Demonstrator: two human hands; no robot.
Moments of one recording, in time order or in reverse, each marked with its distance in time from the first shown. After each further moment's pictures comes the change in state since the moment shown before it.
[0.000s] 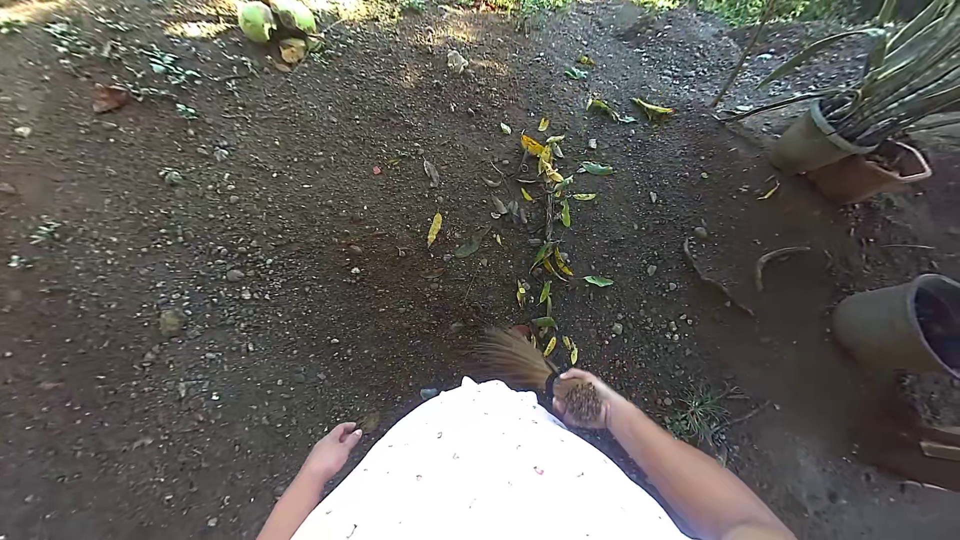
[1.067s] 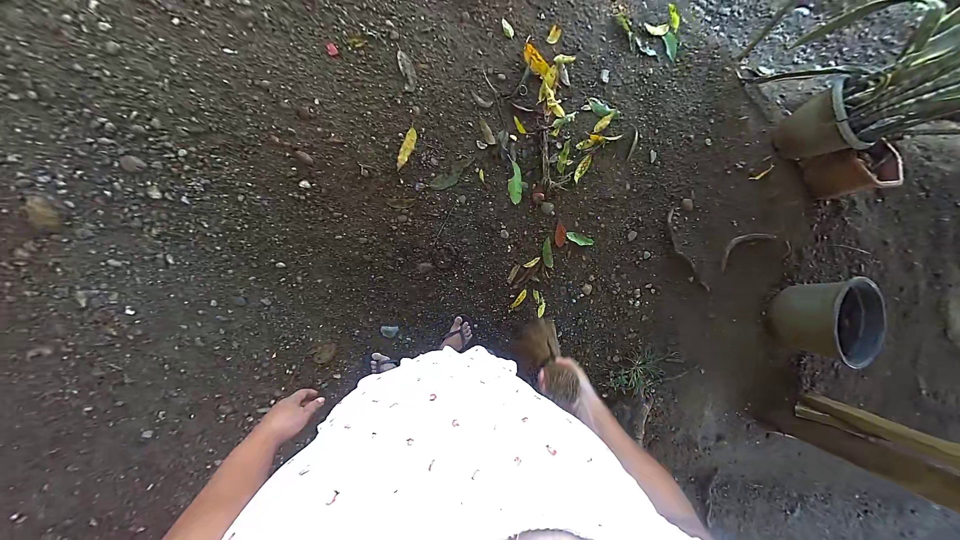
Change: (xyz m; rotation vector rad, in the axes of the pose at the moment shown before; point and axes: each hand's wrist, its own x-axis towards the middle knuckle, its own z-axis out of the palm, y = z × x) left_hand 0.010 -0.031 0.035 0.132 -0.217 -0.103; right_hand 0.012 0.050 -0.053 0.252 0.090 -0.295
